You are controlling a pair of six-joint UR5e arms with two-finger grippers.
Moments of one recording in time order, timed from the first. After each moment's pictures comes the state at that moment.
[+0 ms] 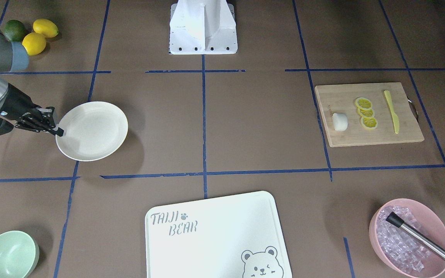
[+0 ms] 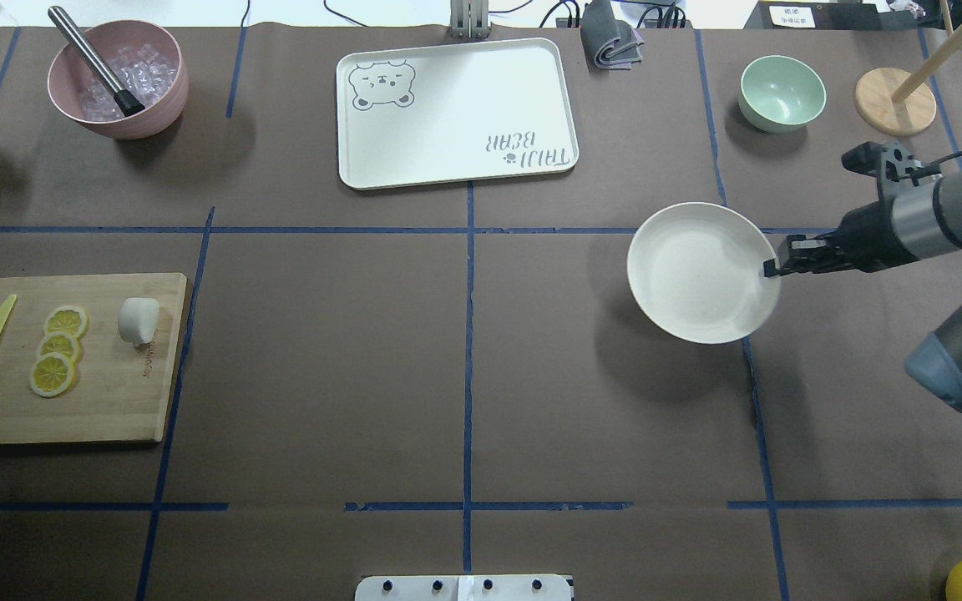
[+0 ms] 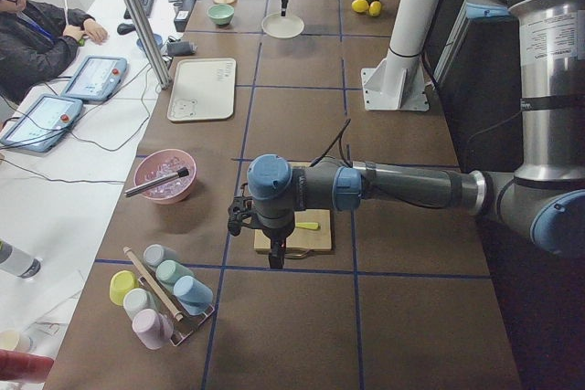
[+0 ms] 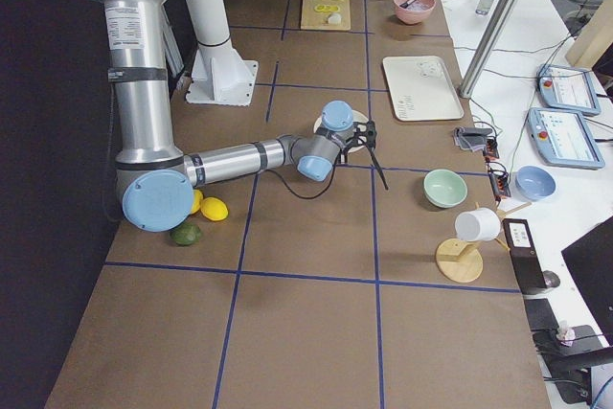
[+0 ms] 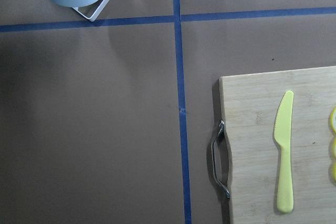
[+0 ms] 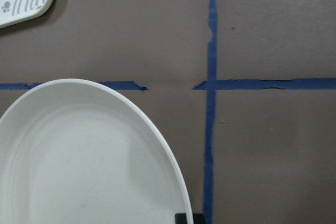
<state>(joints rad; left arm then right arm) -1.56 -1.42 -1.81 -1.47 -2.37 0.06 0.91 -1.46 1.64 -0.70 2.27 1.13</state>
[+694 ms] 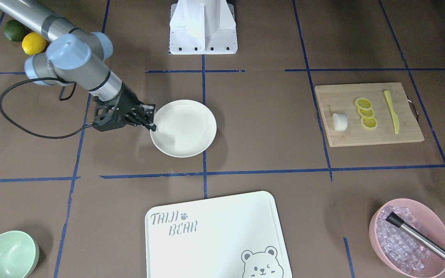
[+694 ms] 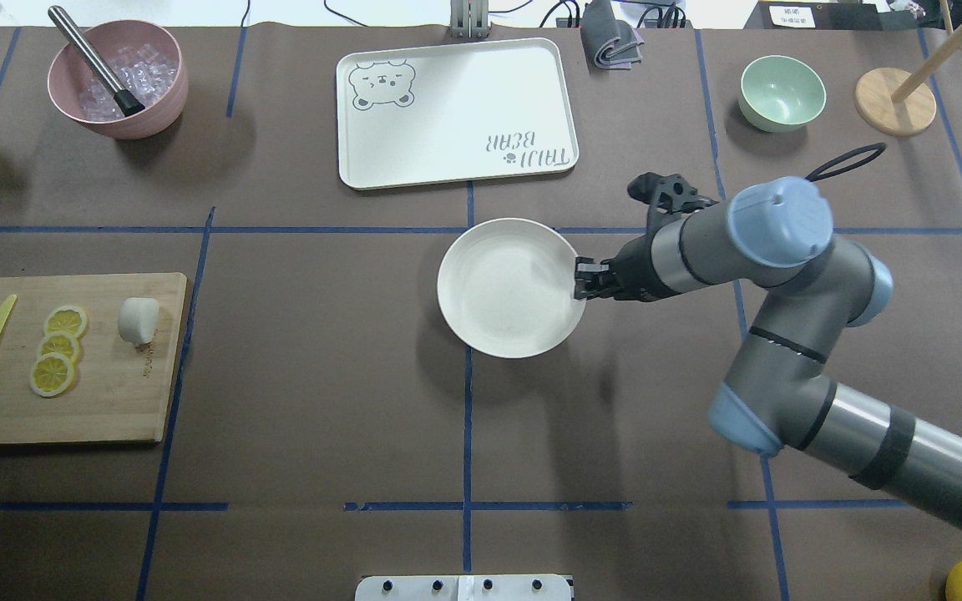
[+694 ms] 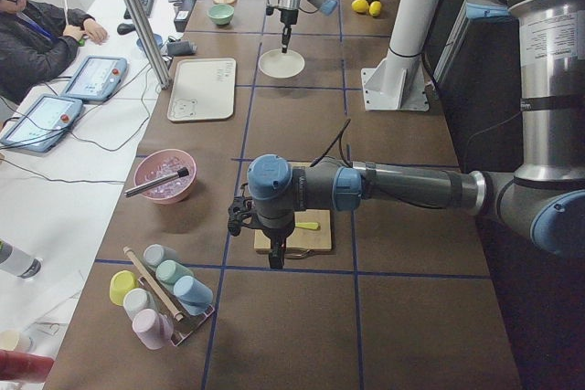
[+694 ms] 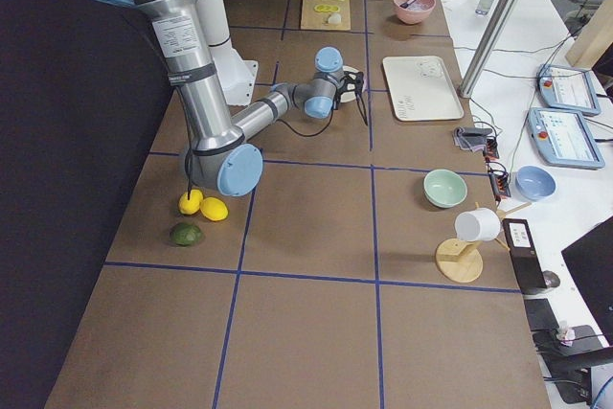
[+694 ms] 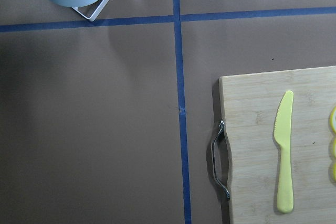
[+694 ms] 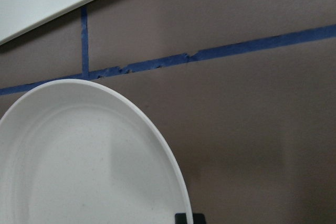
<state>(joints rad) -1.56 -1.42 -1.81 -1.47 -2.37 0.06 0.59 -1.13 1.62 -0.91 1.94 1.41</state>
